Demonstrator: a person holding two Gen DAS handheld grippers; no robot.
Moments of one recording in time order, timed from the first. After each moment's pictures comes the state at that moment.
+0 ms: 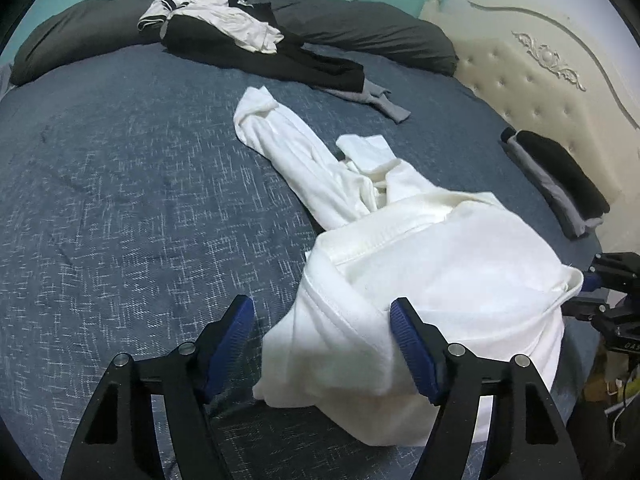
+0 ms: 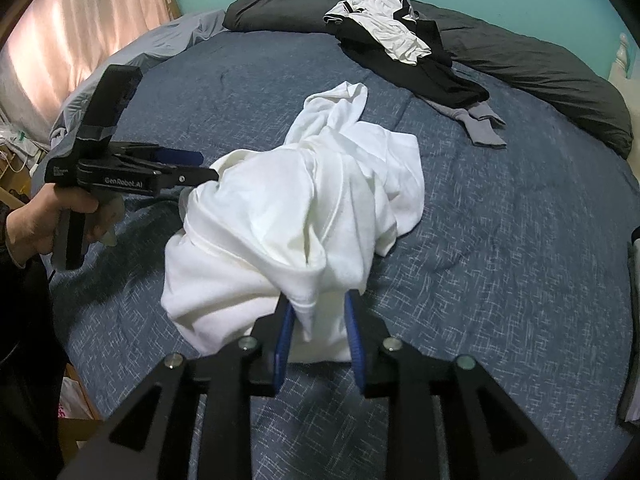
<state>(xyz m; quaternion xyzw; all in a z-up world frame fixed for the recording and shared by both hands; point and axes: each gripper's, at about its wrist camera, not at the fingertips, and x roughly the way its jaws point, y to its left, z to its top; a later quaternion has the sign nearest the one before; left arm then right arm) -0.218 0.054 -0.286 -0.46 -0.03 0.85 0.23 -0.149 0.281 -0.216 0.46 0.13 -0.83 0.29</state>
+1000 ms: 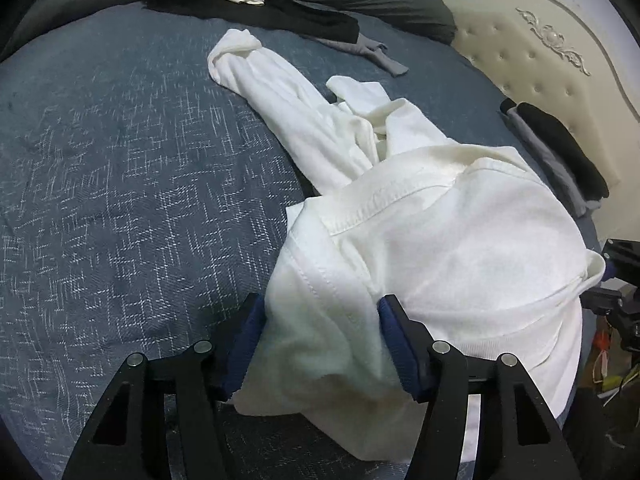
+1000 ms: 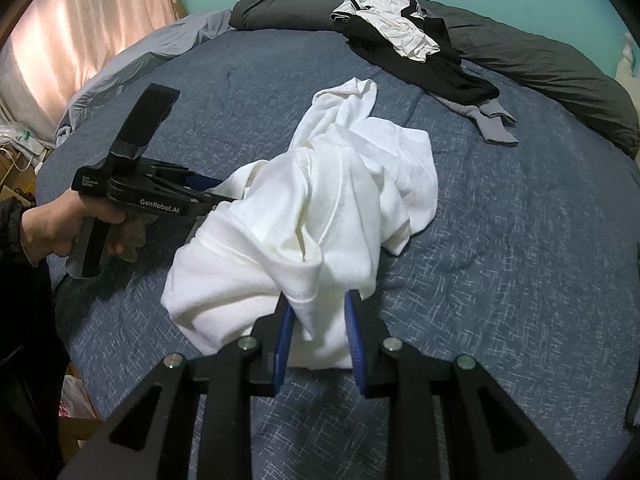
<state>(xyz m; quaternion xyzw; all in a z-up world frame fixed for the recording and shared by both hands) -0.227 0.070 -0.325 -0.51 -0.03 0.82 0.26 -0.152 0.279 -0.229 0.46 0.13 -0.83 0.30</state>
